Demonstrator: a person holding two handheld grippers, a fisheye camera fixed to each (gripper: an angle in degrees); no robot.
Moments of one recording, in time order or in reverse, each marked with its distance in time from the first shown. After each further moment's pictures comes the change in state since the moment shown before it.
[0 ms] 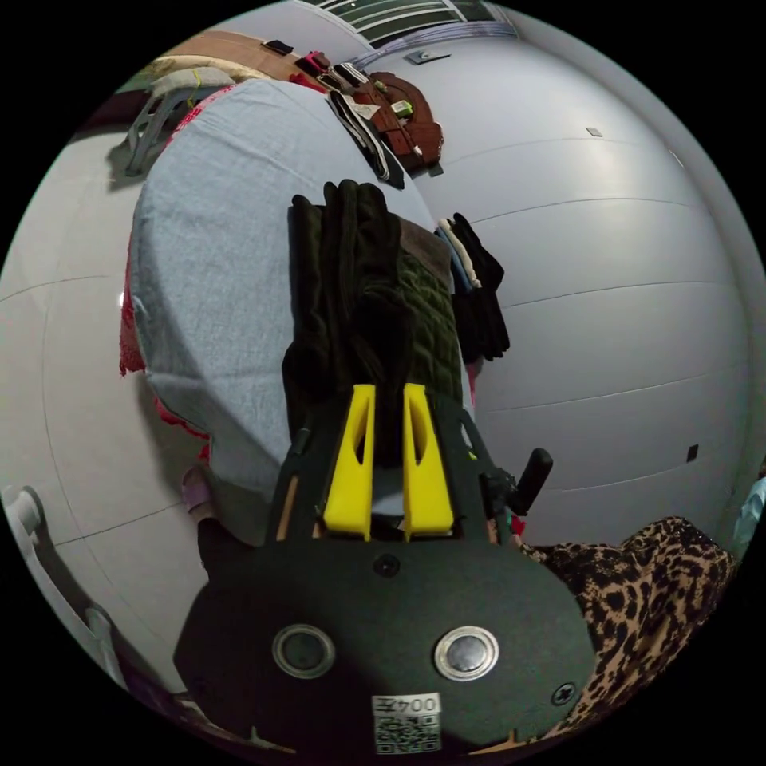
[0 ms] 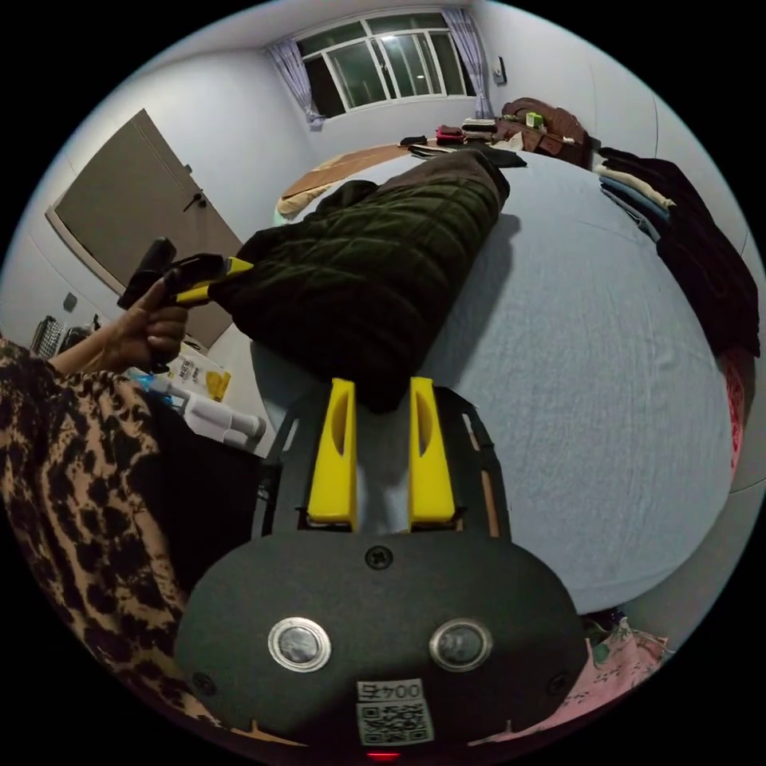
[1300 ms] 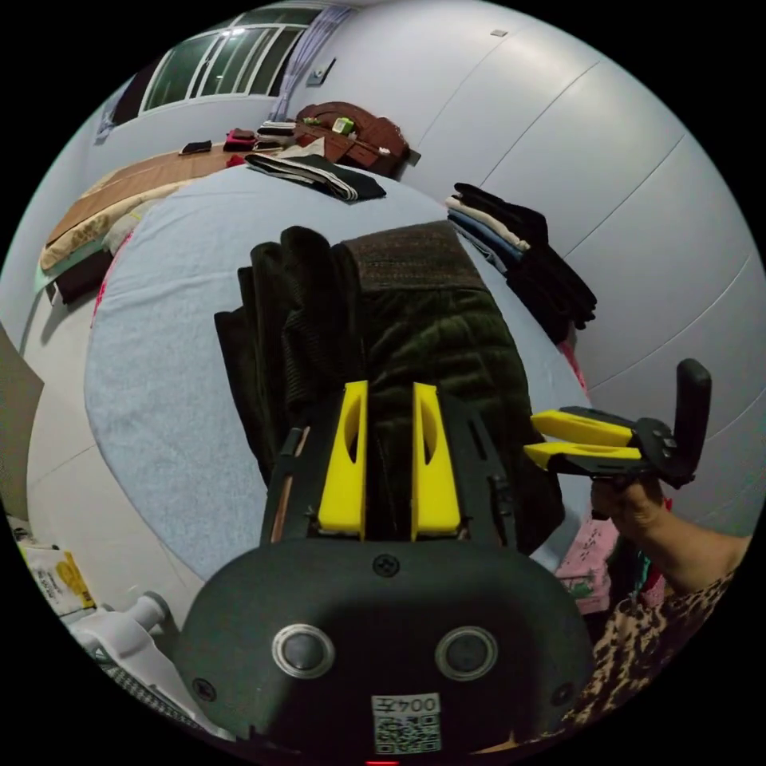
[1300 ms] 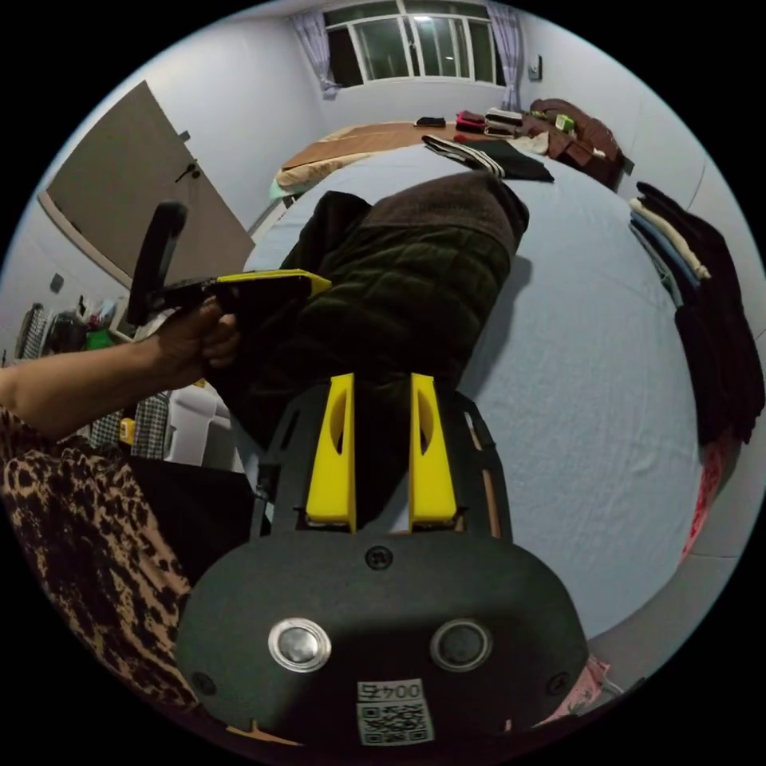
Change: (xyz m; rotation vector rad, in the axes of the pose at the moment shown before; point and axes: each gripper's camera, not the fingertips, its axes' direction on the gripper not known) left arm 0.137 -0.084 0.097 0.064 -0.378 0.352; right arm 0.091 -0.117 -0.012 -0.110 0.040 -0.065
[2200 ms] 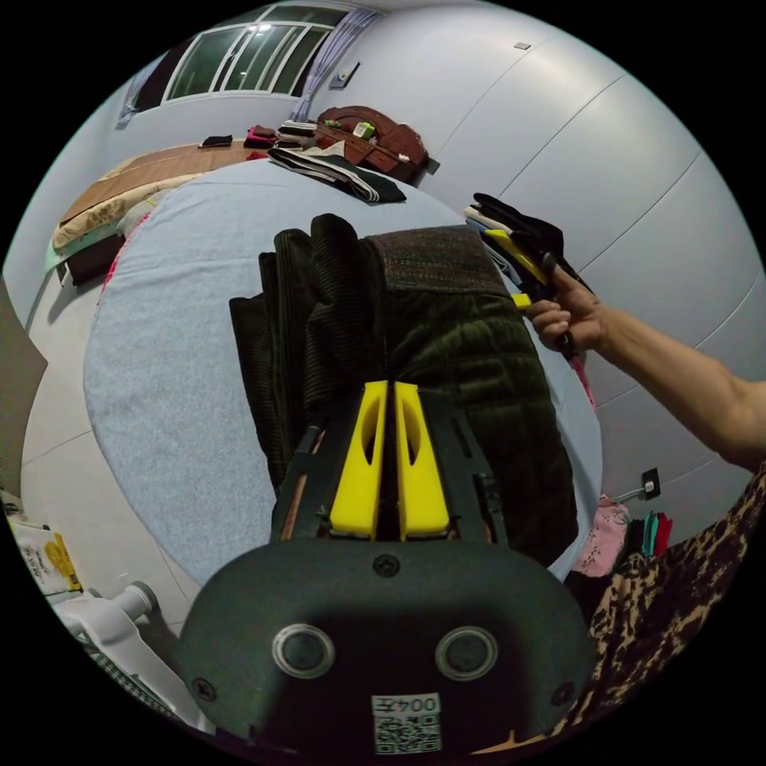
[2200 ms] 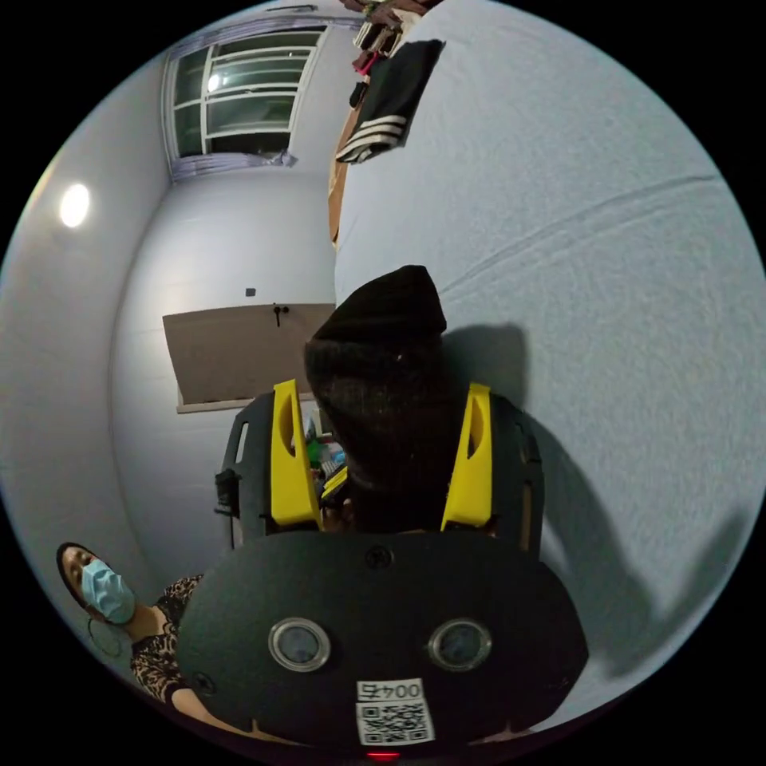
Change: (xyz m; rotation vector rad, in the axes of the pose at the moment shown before) left arm 0.050 -0.047 0.010 0.010 -0.042 -0.041; right arm 0.318 -0.173 0.048 -0.117 -0.895 0.475
